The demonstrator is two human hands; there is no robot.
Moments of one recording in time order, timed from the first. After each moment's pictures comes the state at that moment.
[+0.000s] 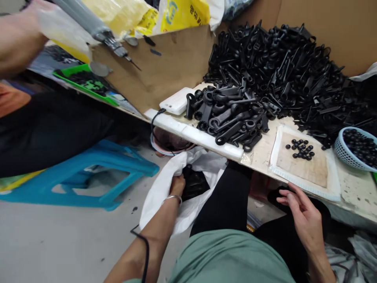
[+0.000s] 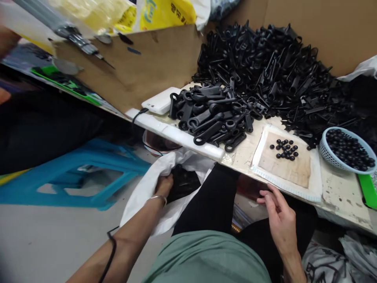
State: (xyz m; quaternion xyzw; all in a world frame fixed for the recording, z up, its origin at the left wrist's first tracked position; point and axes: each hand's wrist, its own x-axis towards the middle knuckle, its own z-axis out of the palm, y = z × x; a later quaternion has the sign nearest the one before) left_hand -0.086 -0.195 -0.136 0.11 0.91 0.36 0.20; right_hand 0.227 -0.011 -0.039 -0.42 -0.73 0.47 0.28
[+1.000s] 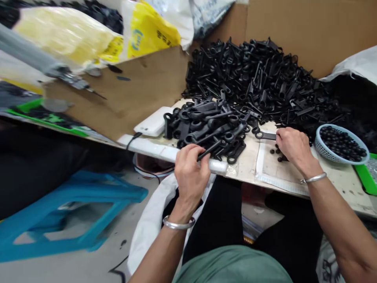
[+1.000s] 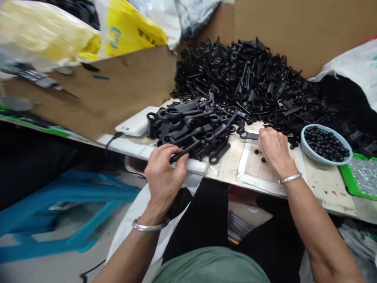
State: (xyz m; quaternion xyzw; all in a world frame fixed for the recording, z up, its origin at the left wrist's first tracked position) left_hand -0.062 -0.104 -0.020 0.39 0.77 0.42 -0.28; right_hand 0.103 0.119 0.062 -0.36 -0.93 -0.07 0.09
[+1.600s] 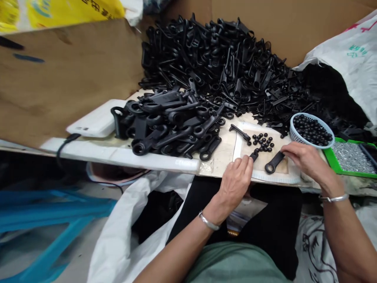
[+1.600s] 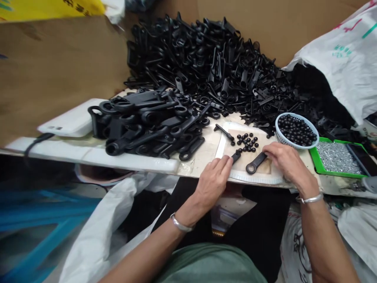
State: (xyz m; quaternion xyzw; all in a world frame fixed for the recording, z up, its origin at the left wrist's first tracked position) left_hand 0.058 -0.030 -0.032 0.66 0.69 0.23 -0.18; right_hand 0.242 0.146 0.047 -0.22 -0.97 0.04 0.11
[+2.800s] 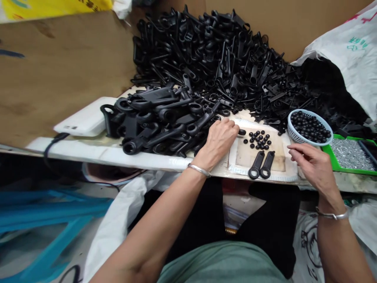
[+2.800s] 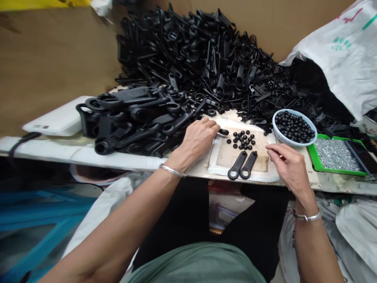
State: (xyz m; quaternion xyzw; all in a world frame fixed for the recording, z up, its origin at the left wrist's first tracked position) left_hand -0.020 0.045 0.013 0.66 0.73 0.15 -0.08; right_hand 0.250 0.111 0.043 -0.33 -0.87 0.20 0.32
